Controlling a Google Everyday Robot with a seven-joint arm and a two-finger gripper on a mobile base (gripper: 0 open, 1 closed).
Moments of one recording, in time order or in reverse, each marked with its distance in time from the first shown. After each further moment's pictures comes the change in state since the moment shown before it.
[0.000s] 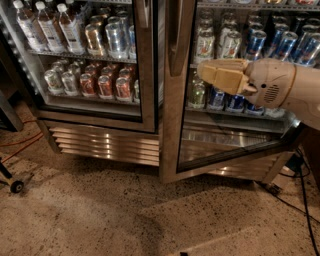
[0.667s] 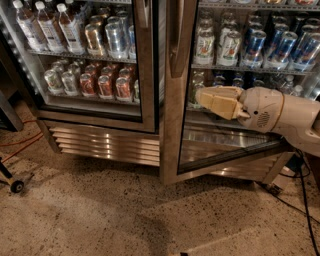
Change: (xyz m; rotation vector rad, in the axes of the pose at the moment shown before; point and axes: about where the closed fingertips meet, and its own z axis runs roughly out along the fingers) arm 0.062 -0.003 -0.004 -0.008 0.014 0.070
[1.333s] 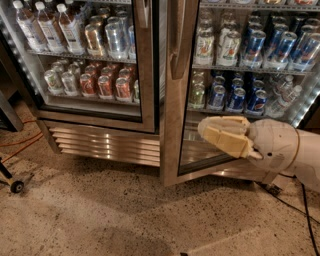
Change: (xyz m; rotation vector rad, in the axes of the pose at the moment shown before) arm 0.025 0.081 -0.029 -0.094 -0.050 -0.026
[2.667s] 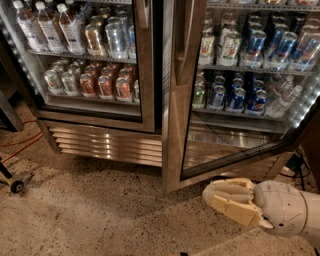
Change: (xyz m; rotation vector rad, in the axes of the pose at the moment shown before) arm 0.084 0.084 -0.042 -0.118 -0.004 0.076
